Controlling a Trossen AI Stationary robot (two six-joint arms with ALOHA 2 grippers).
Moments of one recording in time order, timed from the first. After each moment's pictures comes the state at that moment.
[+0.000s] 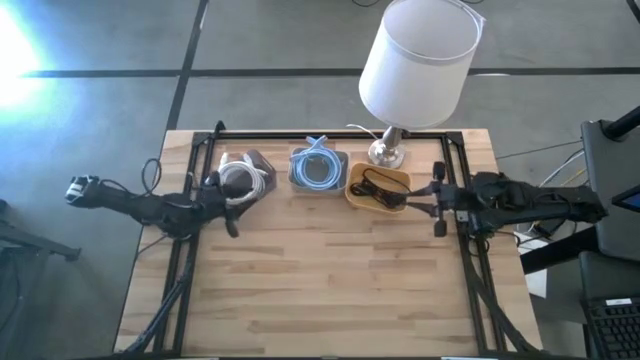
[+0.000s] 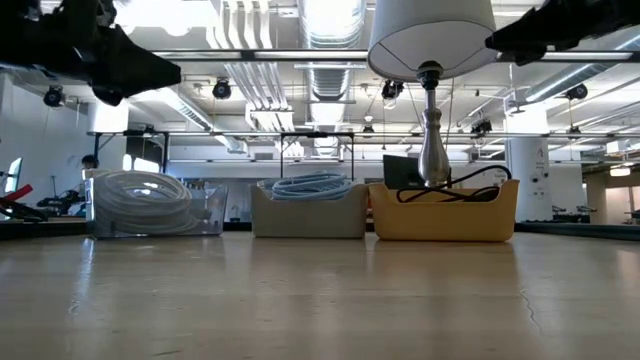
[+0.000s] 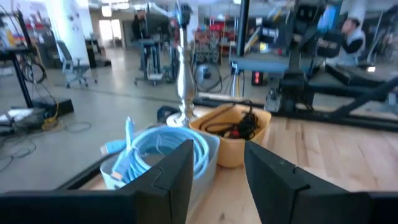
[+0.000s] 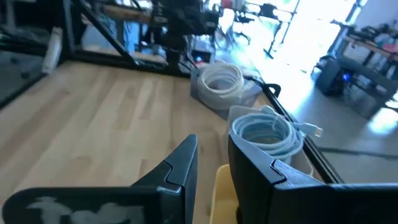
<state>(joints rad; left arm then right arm) -0.24 0.33 0.17 0.17 -0.64 -0.01 0.02 0.42 0.48 -0.27 0.10 -0.13</state>
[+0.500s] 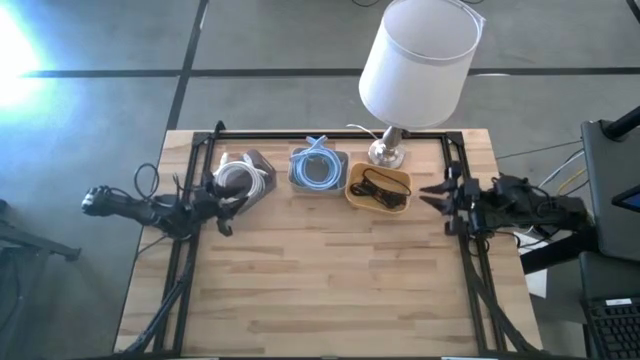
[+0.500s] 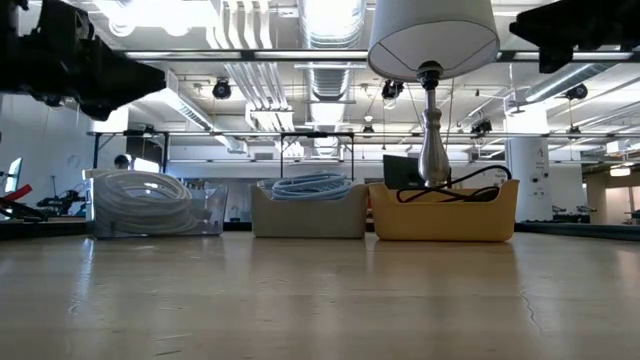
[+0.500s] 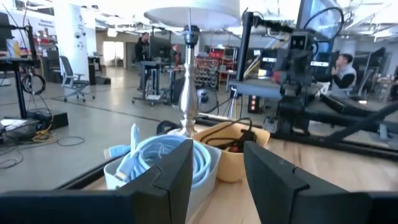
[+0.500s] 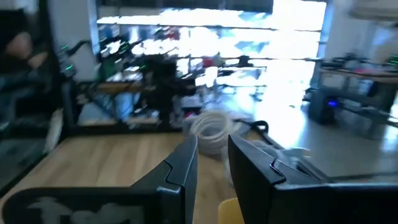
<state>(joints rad) -0.24 0.09 0.02 0.17 -0.64 0.01 0.03 0.10 0.32 -0.16 0.15 0.00</state>
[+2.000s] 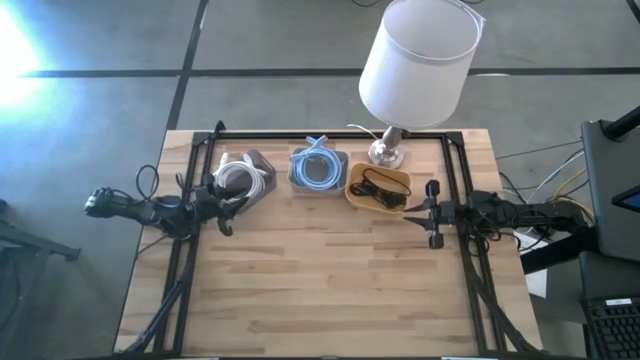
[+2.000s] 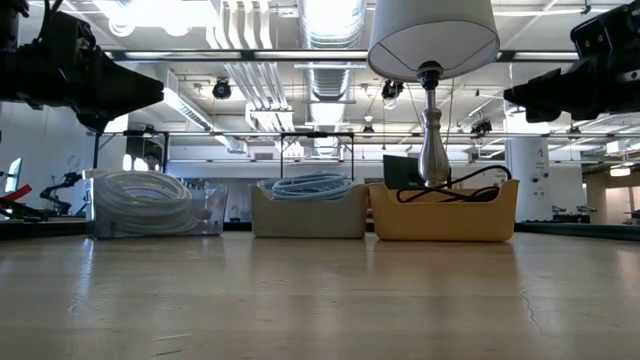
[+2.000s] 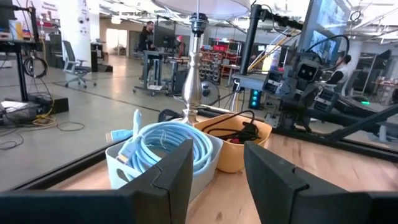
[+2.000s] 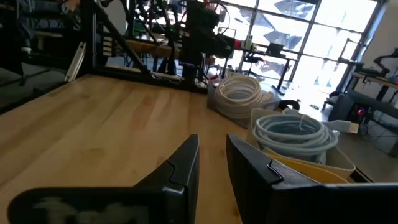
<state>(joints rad) -0.24 0.03 0.01 0.07 -0.66 -0.07 0.03 0.05 0.01 0.01 0.03 -0.15</state>
